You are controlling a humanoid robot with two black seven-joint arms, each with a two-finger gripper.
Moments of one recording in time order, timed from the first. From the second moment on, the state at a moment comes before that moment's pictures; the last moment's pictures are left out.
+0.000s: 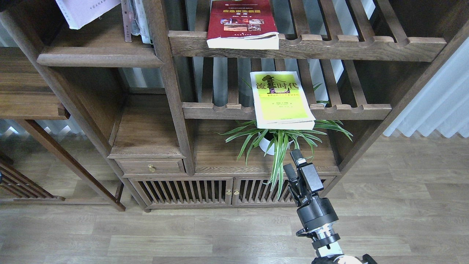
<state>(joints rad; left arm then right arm) -1.07 0.42 -1.35 -0.85 0.62 -0.49 0.49 -0.23 0.01 1.17 1.34 0.05 0.58 0.10</state>
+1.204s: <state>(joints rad) -1.22 0.37 -1.22 -0.63 0.72 -0.49 0.49 -0.23 0.02 1.12 1.39 0.08 0.58 0.10</state>
